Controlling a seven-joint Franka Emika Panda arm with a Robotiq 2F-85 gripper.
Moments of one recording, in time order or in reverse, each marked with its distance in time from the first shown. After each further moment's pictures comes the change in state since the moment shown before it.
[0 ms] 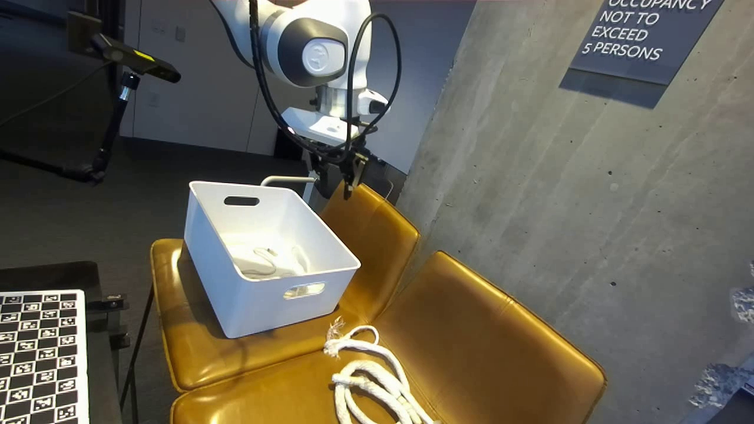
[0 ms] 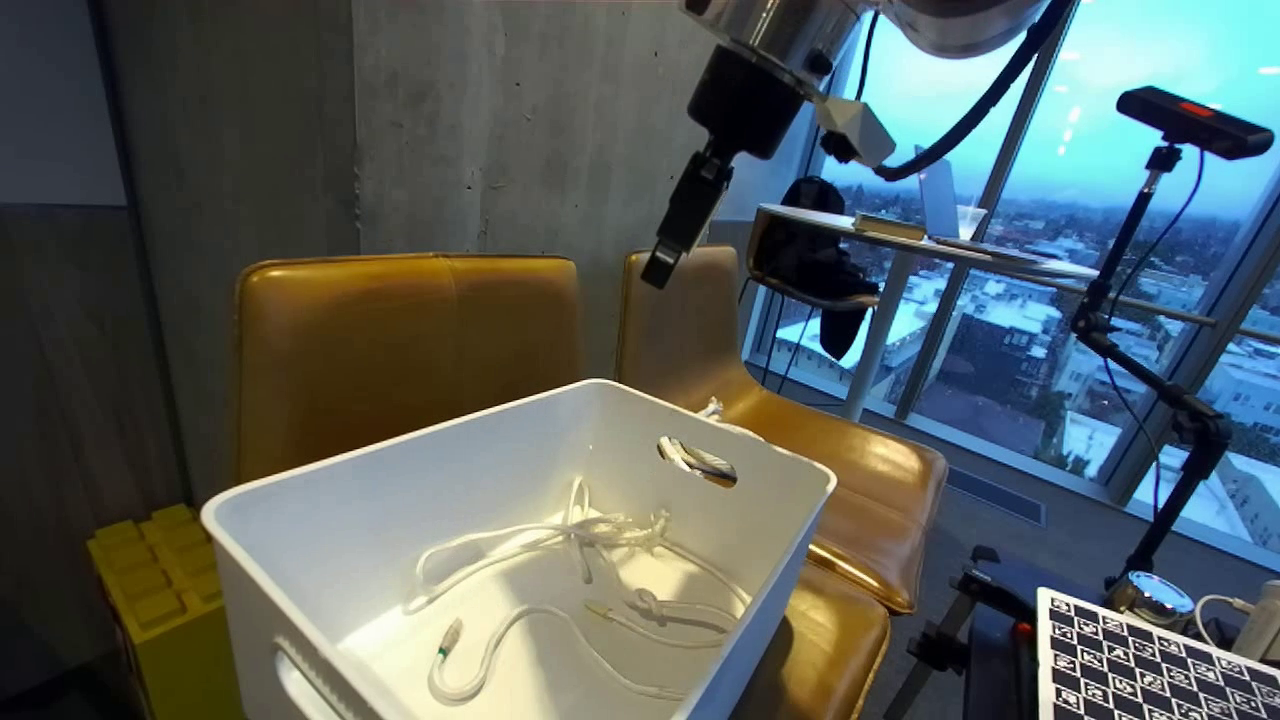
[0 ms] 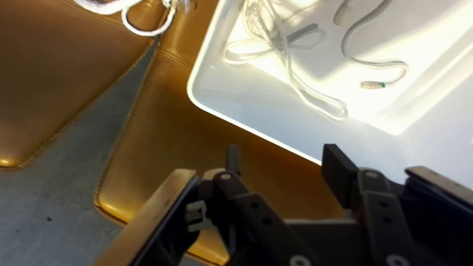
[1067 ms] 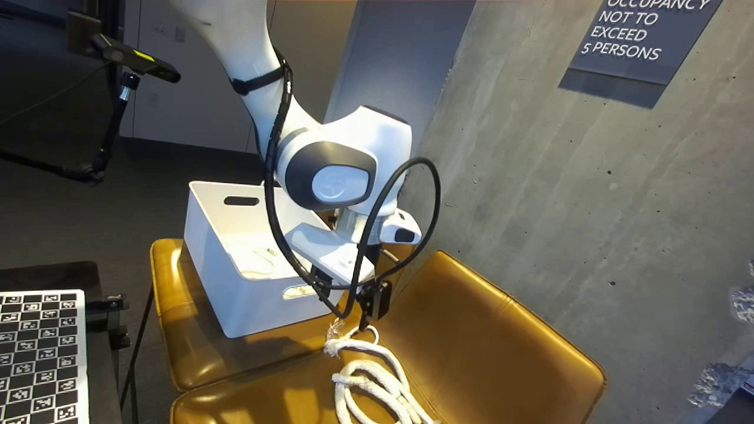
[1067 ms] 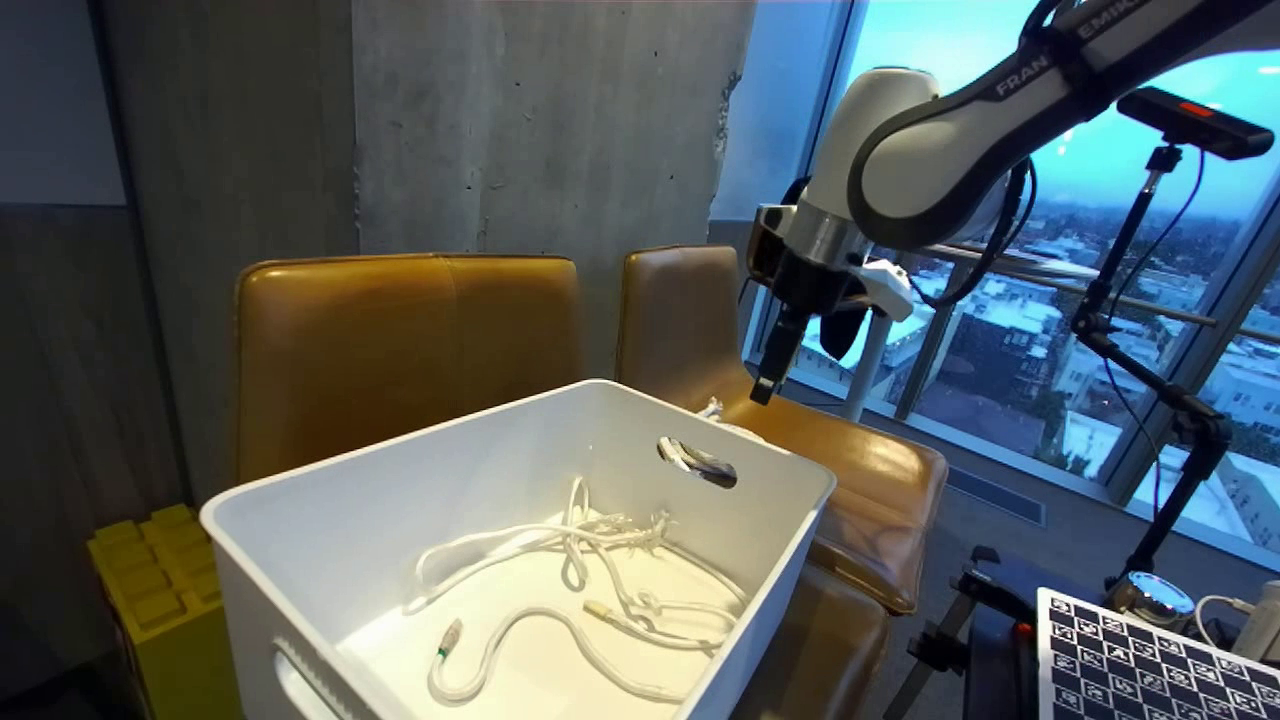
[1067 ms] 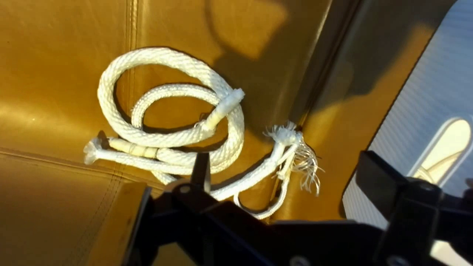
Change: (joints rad) arm -0.189 0.164 -0.097 -0.110 -0.001 0.098 -0.065
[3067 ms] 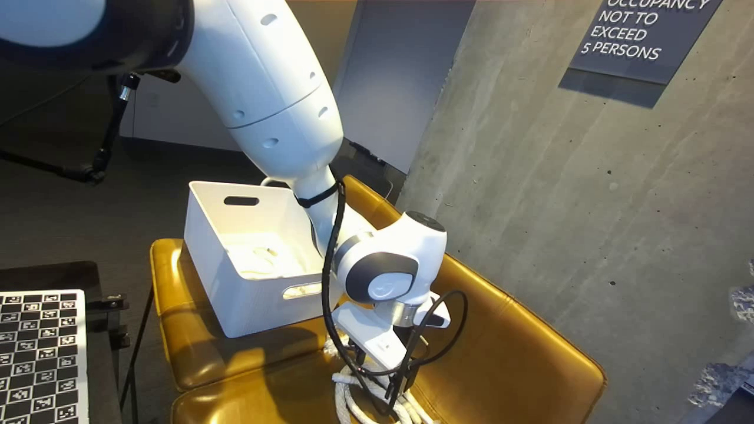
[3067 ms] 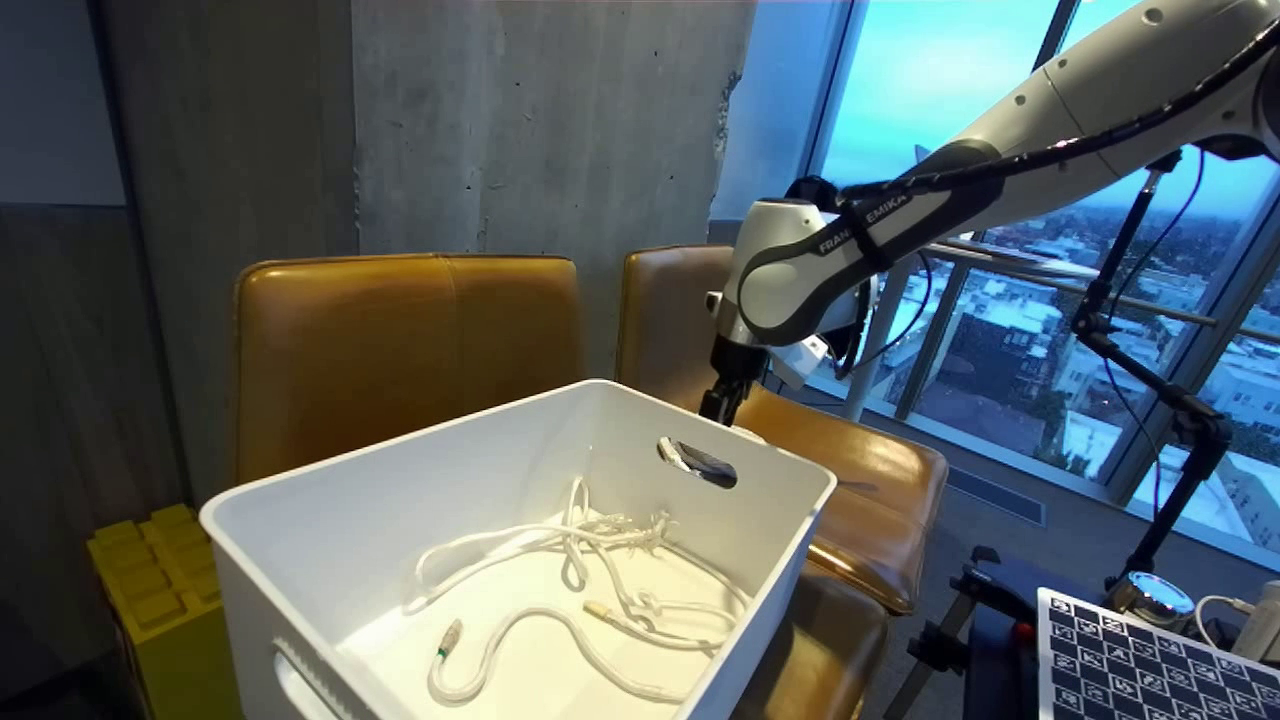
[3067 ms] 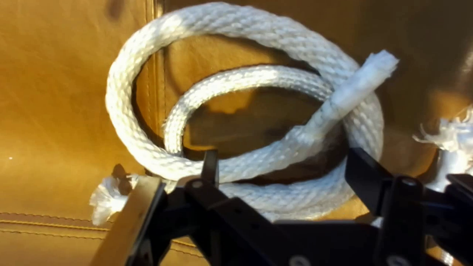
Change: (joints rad) arm -0.038 0.505 -0.034 0.534 -0.013 -0.090 0.087
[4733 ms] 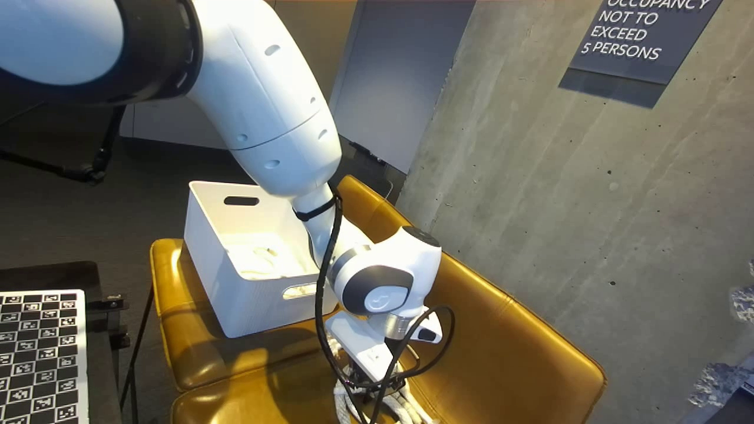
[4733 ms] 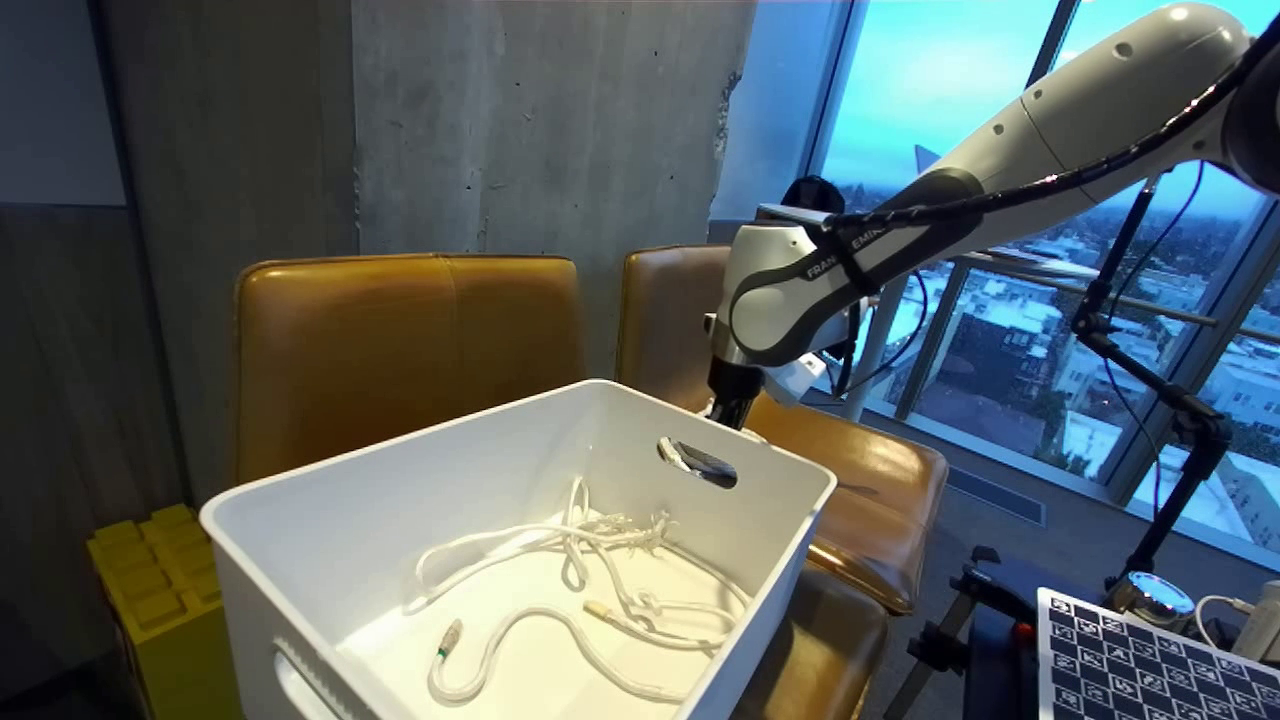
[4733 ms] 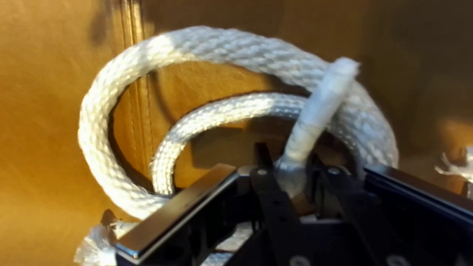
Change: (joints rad) arm 0.011 0.059 -0.014 0.041 -0.002 -0.034 0.063
